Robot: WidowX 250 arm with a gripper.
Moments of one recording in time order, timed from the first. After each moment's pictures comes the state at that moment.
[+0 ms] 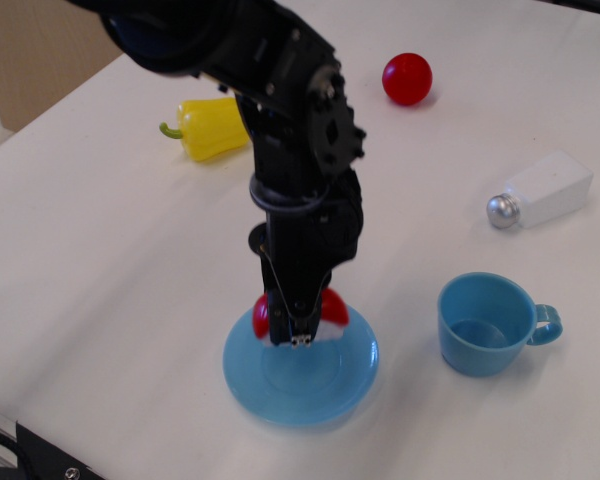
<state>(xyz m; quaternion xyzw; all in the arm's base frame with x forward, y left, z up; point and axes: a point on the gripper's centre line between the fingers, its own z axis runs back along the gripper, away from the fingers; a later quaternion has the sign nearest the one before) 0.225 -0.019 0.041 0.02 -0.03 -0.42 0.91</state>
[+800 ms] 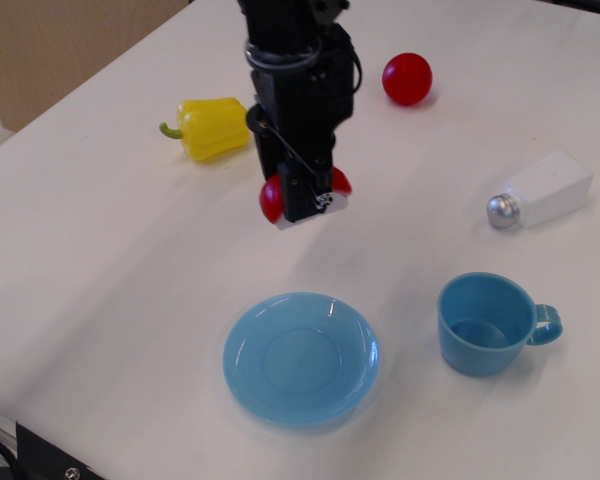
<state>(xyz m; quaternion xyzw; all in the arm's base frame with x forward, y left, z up) 0.288 0.005 0.068 0.02 -0.05 -0.32 0.95</state>
